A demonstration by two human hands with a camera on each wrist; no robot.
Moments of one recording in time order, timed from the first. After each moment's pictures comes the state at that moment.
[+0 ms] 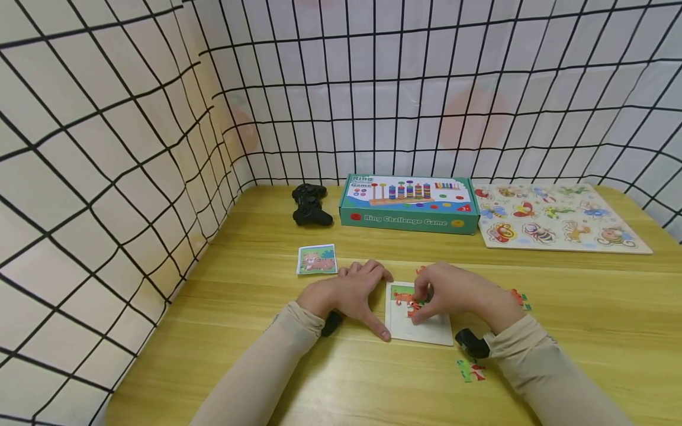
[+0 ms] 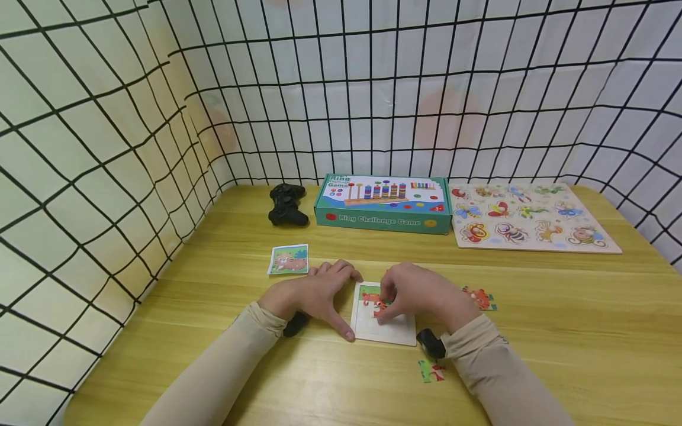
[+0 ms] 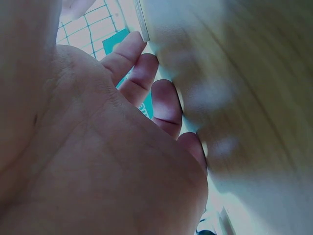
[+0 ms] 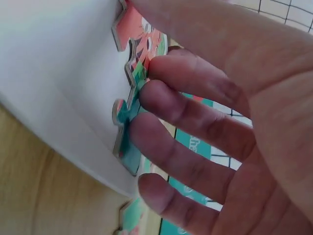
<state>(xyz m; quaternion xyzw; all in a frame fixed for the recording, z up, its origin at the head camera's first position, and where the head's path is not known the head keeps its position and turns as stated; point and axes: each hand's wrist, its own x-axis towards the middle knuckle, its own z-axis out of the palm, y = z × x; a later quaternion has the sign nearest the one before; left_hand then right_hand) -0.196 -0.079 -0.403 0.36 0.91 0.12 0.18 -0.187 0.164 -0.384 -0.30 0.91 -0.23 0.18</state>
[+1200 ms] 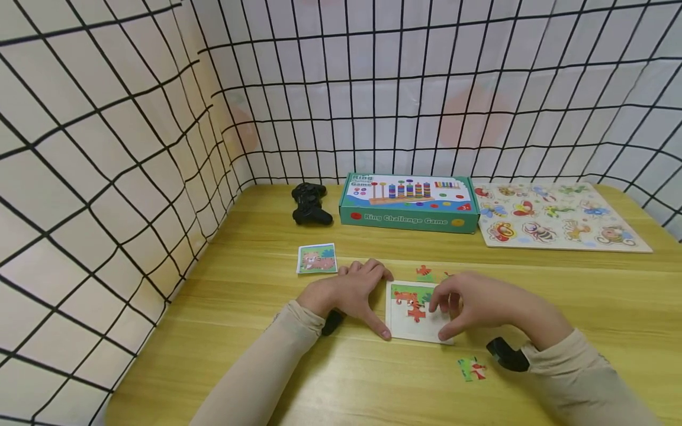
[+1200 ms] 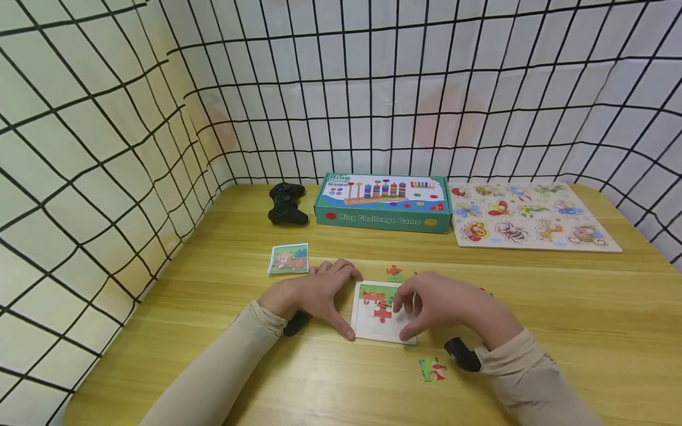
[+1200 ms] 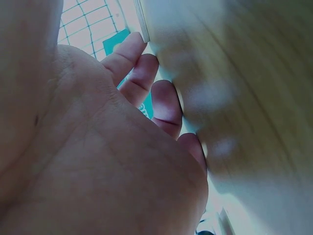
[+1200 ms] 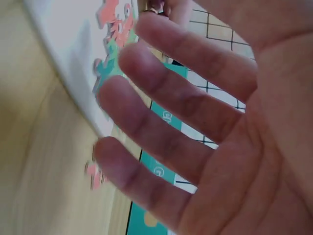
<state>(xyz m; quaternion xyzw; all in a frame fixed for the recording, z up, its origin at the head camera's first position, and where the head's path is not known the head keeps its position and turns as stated) -0.198 -0.078 -0.406 0.36 0.91 0.12 0.18 -0.160 0.197 -0.367 -0.34 0.88 -0.26 0.21</state>
